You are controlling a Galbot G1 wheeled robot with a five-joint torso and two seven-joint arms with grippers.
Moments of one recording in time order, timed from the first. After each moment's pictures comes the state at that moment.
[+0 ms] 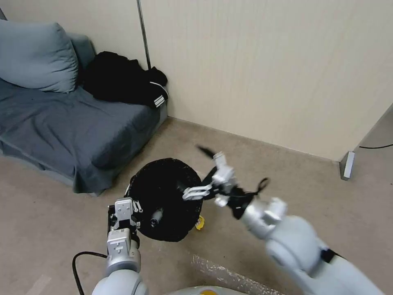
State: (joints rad) left arm 1.76 -1.55 -0.39 -2.32 0.10 0.34 -0.37; right arm -1.24 1.01 0.10 2.31 0.32 -0.02 -0.18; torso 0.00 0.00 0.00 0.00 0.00
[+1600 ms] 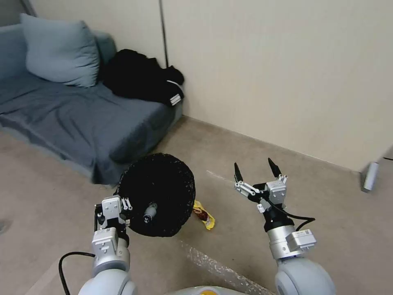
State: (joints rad) left arm 1.78 -1.53 -0.46 -2.36 0.03 0.33 -0.37; right arm -1.63 1.37 0.34 2.24 0.04 0.08 0.09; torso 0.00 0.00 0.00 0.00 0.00
